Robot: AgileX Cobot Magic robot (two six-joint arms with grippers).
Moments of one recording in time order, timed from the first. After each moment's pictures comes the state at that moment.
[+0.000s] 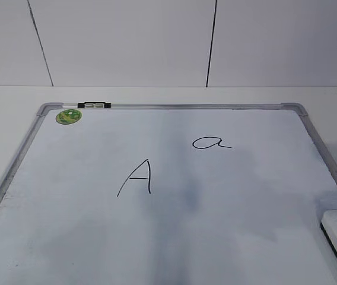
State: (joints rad) left arm 0.00 0.01 -0.51 -0.22 1.11 0.19; right arm 0.03 0.95 -0.73 0.13 1.22 -0.11
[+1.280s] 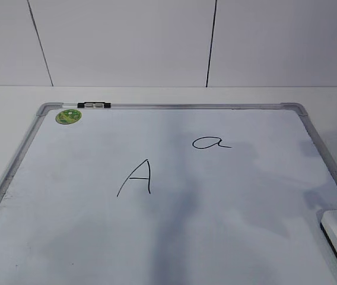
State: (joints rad) left arm 0.00 0.01 -0.51 -0.22 1.11 0.19; right arm 0.12 1.15 -0.77 0.05 1.12 0.01
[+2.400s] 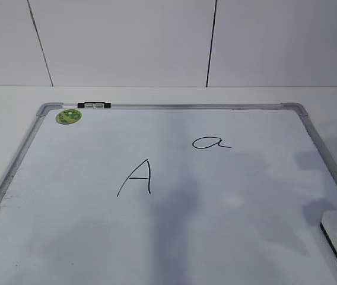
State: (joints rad) left arm 0.00 0.01 -0.51 -0.22 1.11 0.19; right arm 0.17 1.27 -0.69 0.00 0.98 0.03
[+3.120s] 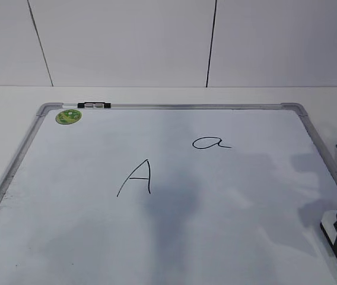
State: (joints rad) left arm 0.00 0.01 -0.51 -0.22 1.11 0.19; right arm 0.17 1.37 -0.67 0.00 0.84 0.03
